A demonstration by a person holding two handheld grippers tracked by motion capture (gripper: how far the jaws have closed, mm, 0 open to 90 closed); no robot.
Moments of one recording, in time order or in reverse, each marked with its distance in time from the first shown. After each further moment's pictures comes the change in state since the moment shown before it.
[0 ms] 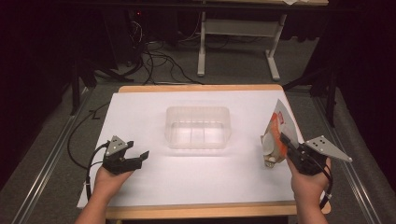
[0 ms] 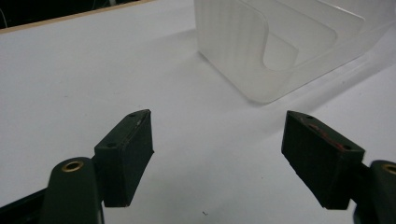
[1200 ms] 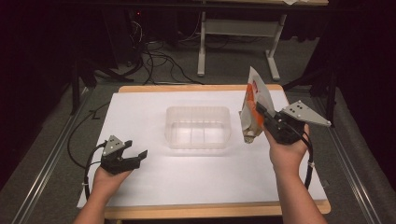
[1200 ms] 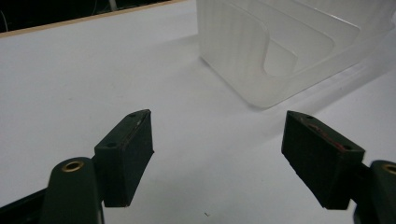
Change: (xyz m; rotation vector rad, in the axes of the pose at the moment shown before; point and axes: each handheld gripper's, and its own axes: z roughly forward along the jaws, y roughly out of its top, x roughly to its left) left arm 0.003 0.000 -0.004 -0.019 -0.005 -0.014; right arm 0.054 0.089 0.042 -0.093 0.116 -0.055
